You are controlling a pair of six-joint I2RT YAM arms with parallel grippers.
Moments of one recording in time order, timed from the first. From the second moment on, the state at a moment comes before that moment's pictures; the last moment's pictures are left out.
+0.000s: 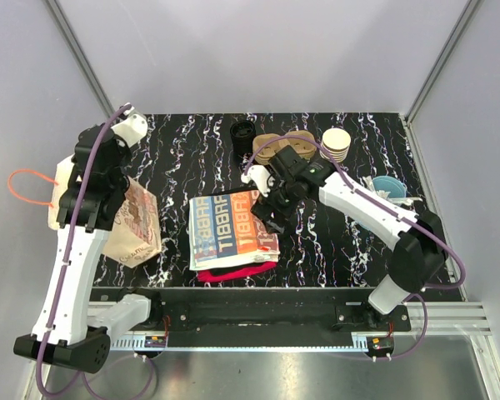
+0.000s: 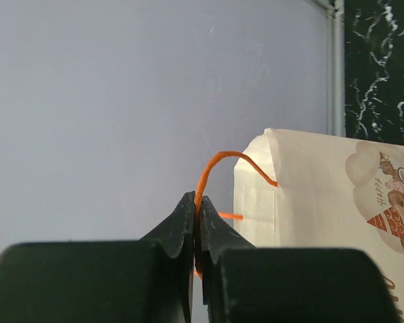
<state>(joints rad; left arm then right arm) -0.17 1.03 1.40 -0.65 -0.65 0.86 0.72 1.62 1.43 -0.89 -0.28 -0.36</state>
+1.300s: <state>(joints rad) -0.32 1.00 1.29 -0.53 -0.78 0.94 0.88 2.10 1.63 -0.77 -0.26 -0.13</state>
